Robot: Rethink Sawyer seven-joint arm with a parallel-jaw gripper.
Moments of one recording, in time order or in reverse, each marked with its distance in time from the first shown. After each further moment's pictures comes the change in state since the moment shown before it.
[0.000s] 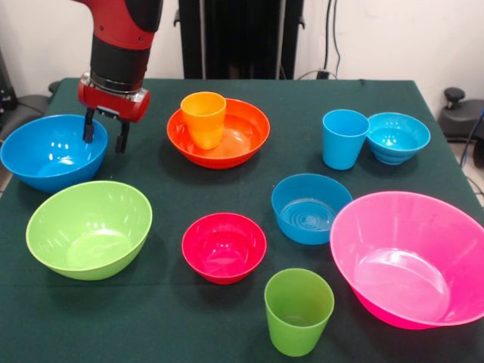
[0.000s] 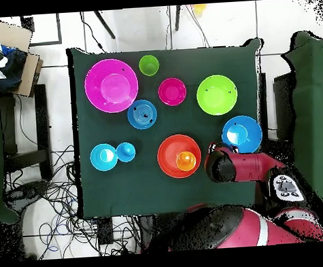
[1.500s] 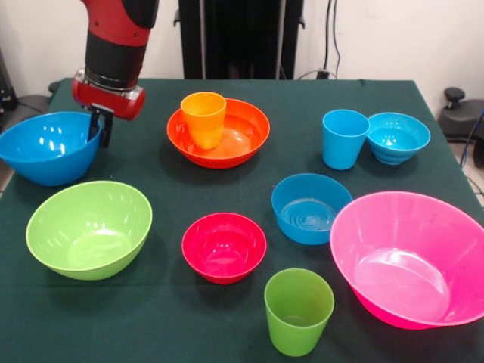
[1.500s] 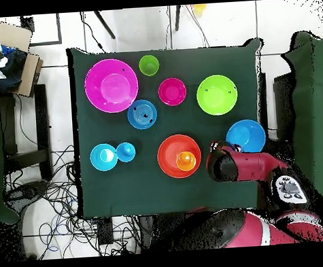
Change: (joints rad) arm -0.004 -0.020 0.000 -0.003 0.001 0.000 0.000
